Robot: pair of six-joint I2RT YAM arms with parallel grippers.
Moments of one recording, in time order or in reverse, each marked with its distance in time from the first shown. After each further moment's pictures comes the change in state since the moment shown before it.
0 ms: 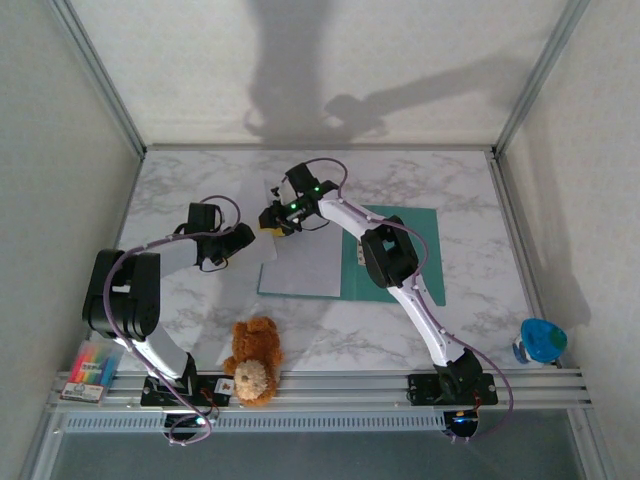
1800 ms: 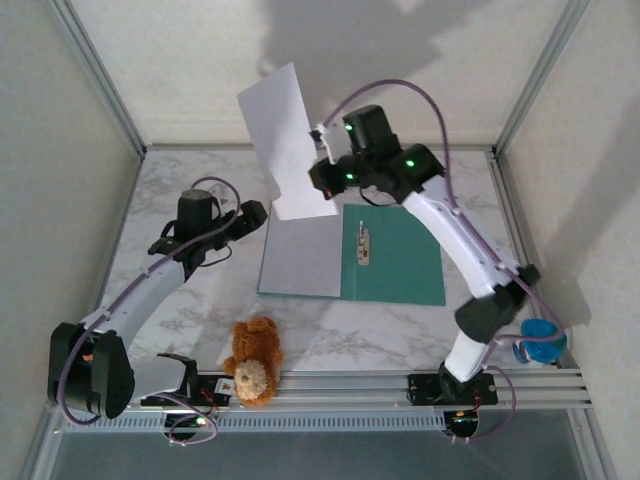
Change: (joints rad) left arm -0.156 -0.415 0.039 -0.097 -0.004 -0.060; right arm 0.005 -1.016 -0.386 -0.306 0.588 -0.573
